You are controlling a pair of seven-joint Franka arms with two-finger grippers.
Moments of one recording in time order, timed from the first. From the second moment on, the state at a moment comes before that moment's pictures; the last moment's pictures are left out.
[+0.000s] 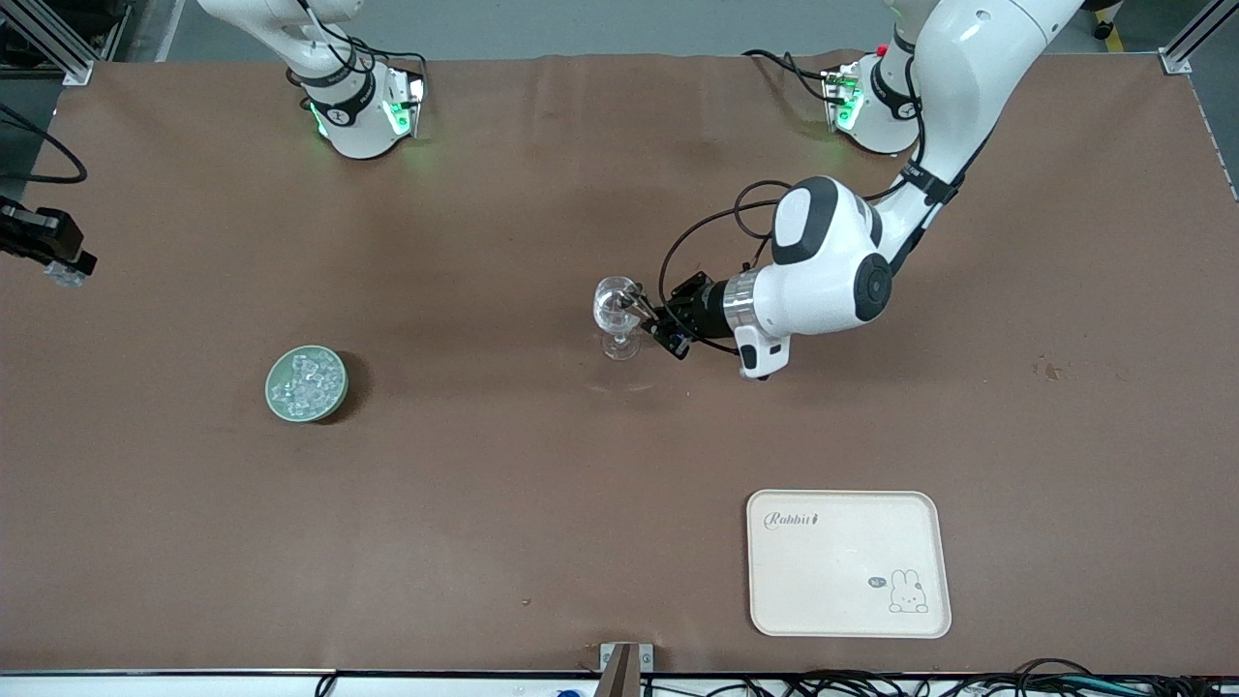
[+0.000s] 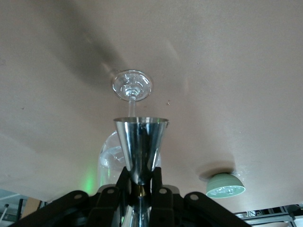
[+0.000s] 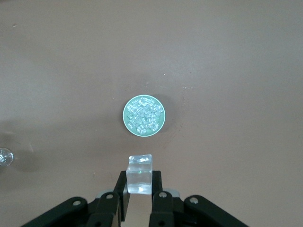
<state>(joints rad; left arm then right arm) -0.05 0.51 -0.62 -1.83 -0.60 2.36 -1.30 -0.02 0.06 -0.03 -1.40 0.01 1.45 0.07</state>
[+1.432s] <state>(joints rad) -0.05 0.51 -0.66 -1.82 -0.41 2.36 -1.43 -0.02 0.06 -0.03 -1.40 0.01 1.45 0.07</state>
